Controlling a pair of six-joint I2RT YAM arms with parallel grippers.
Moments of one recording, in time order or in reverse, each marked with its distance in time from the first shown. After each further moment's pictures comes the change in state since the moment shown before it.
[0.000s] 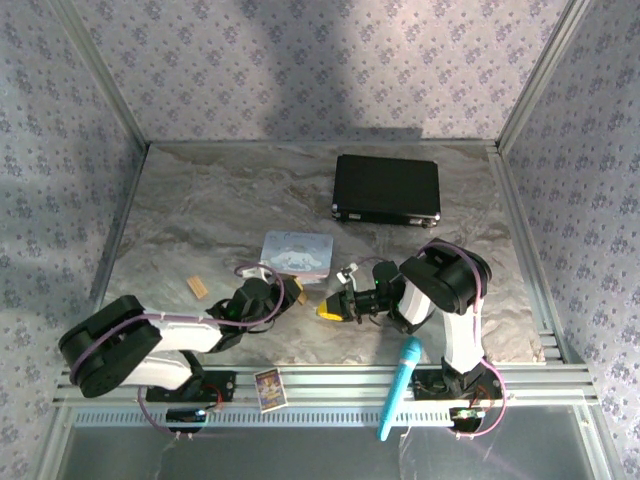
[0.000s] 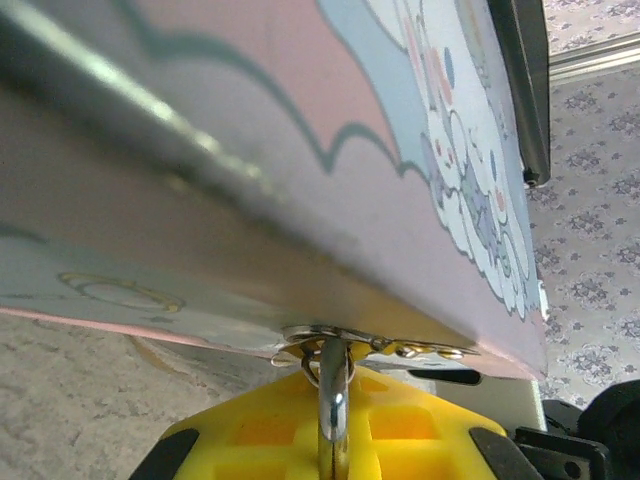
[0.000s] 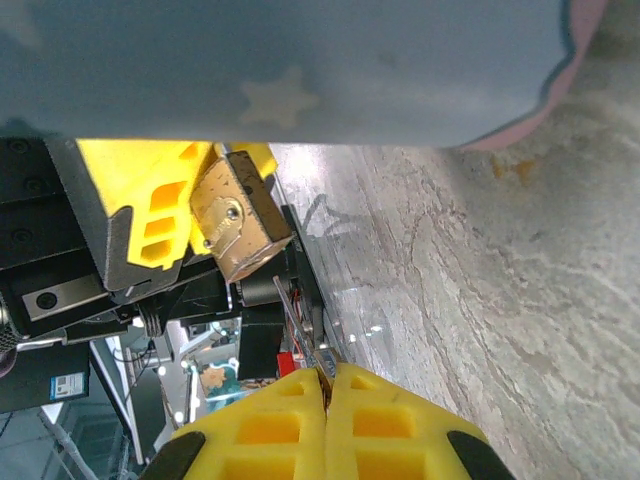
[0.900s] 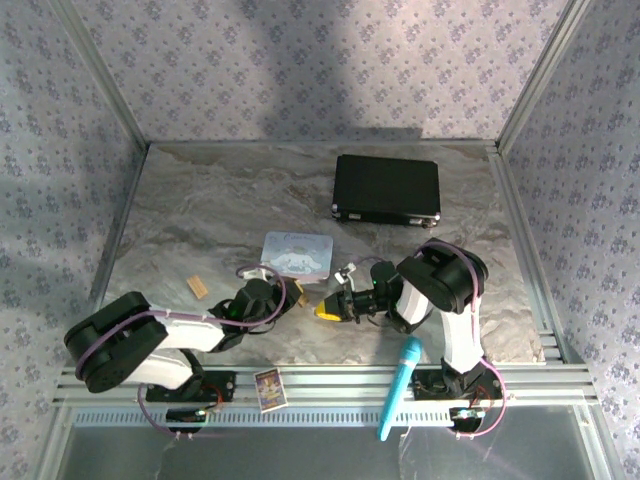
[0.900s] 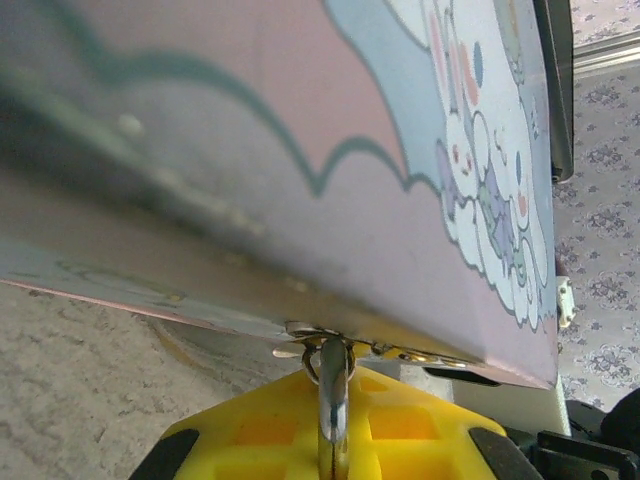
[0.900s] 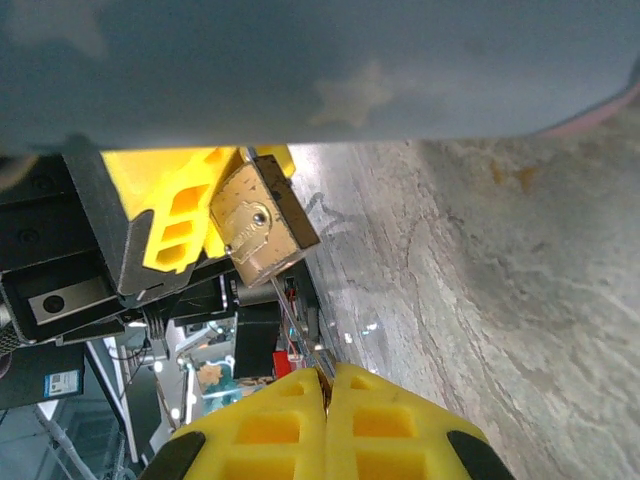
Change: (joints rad) left arm -0.007 0.031 0.001 0.008 -0.001 -0.005; right arm 0.013 0.020 0.010 0.007 0.008 -0.008
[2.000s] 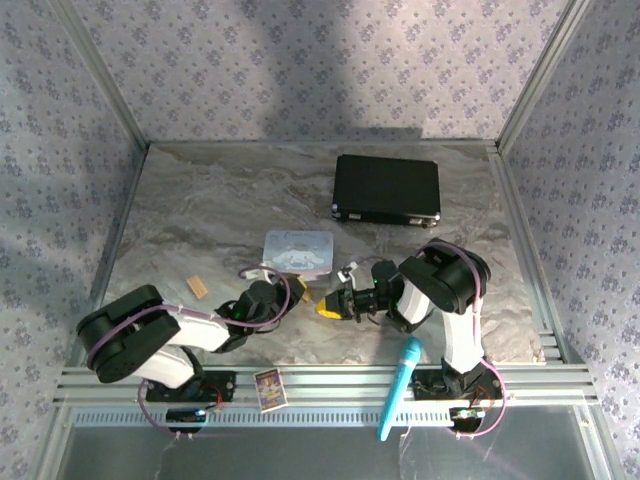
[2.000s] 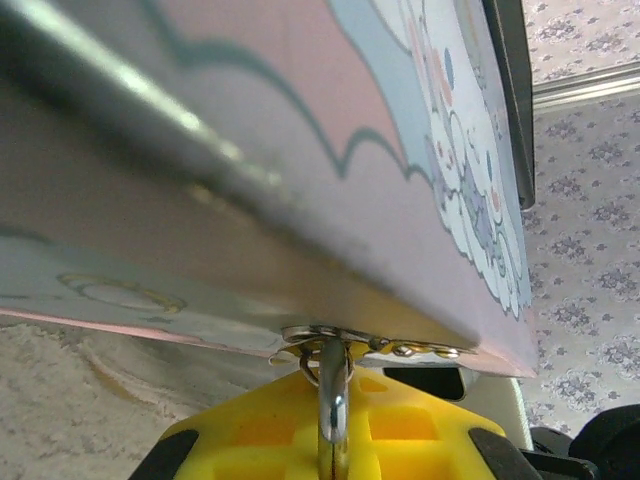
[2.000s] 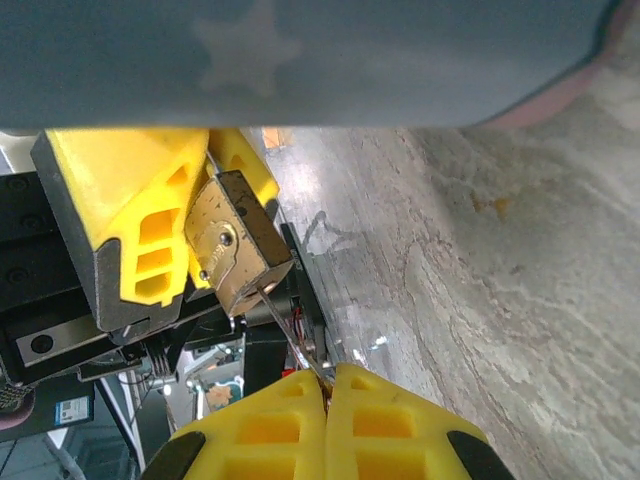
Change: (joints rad) left arm -0.045 0.071 0.006 0.132 -0.083 -0.056; right arm -0.014 -0.021 0.004 -0.016 0.034 0.047
